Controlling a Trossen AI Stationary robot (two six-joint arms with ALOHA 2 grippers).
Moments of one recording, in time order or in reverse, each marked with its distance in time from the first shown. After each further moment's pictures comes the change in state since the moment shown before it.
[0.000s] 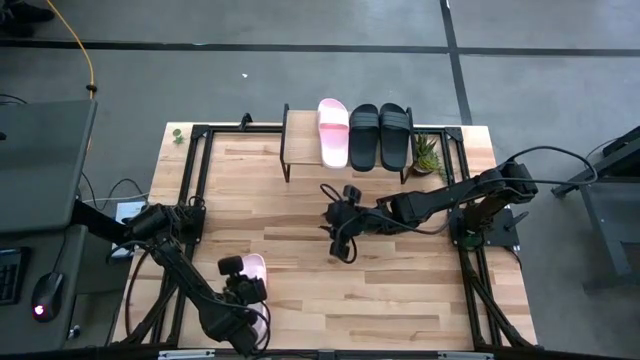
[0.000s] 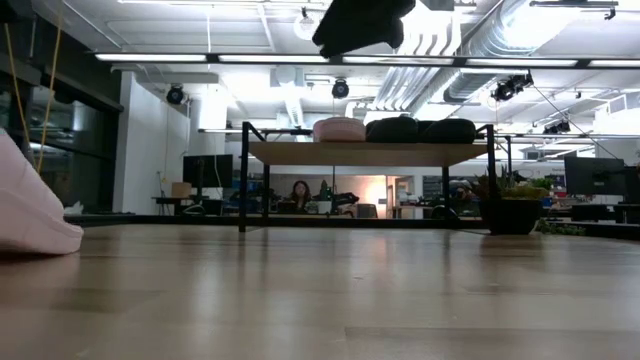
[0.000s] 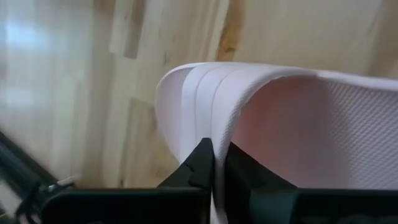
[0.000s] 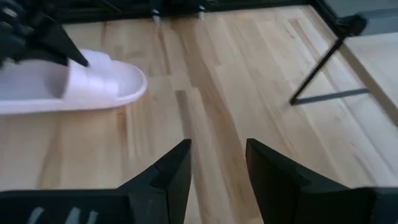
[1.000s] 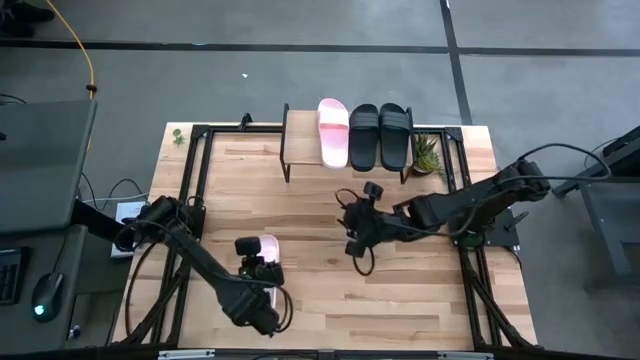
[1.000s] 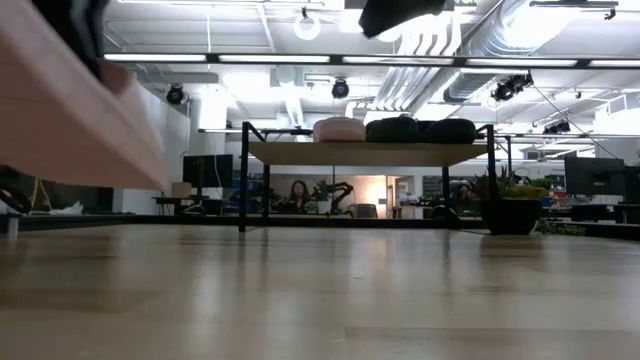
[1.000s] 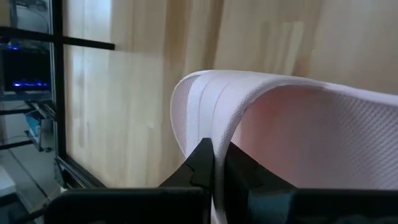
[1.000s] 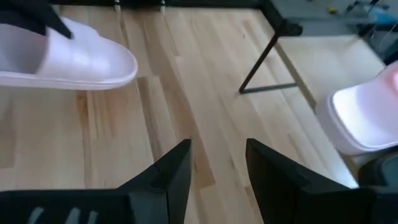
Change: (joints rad) left arm 0.162 -0.017 0.174 -0.188 -0.147 0.241; right arm 0.087 -0.102 0.000 -0.203 0.228 0.029
